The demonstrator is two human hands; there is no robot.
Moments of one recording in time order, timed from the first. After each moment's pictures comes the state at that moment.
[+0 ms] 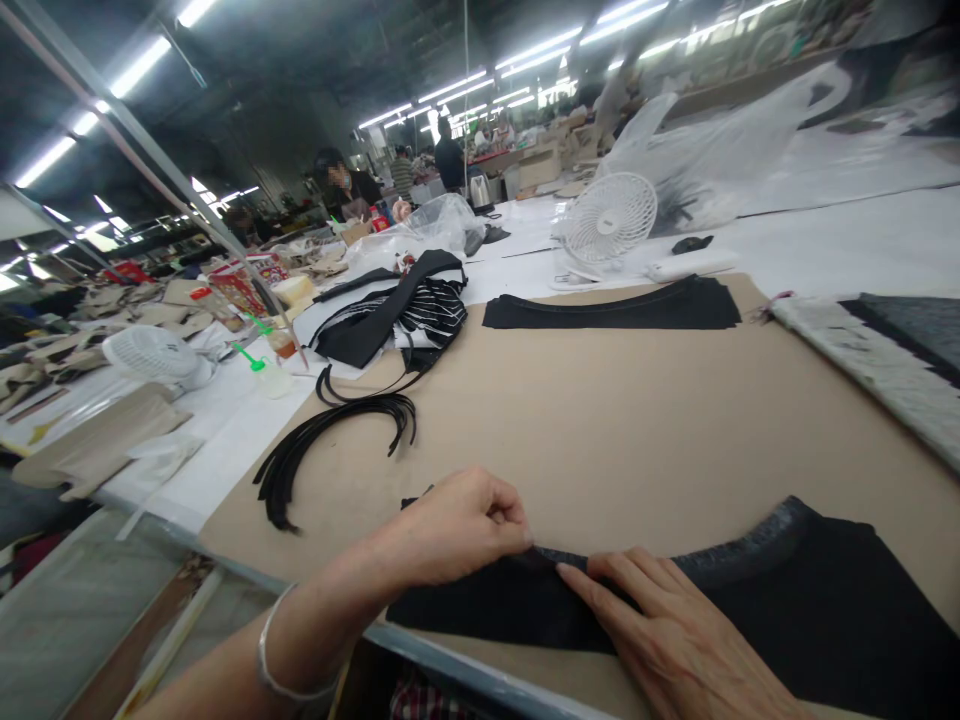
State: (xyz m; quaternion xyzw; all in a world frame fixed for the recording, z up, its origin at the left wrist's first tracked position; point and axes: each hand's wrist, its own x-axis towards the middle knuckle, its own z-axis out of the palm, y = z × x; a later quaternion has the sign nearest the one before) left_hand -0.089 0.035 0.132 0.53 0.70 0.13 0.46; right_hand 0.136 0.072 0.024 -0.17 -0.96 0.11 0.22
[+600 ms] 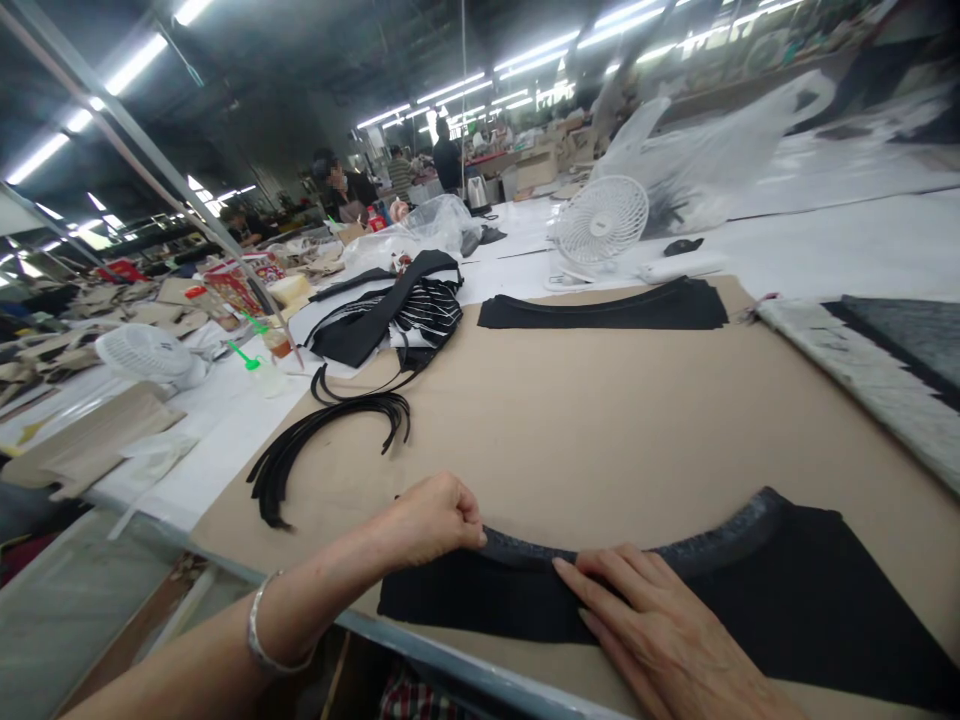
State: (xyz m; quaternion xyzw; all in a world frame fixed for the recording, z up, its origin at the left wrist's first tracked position) left_hand -0.115 0.029 0.099 0.50 0.76 0.06 0.42; right_hand 0.139 0.072 0.024 -0.15 -0.96 0.08 0.23
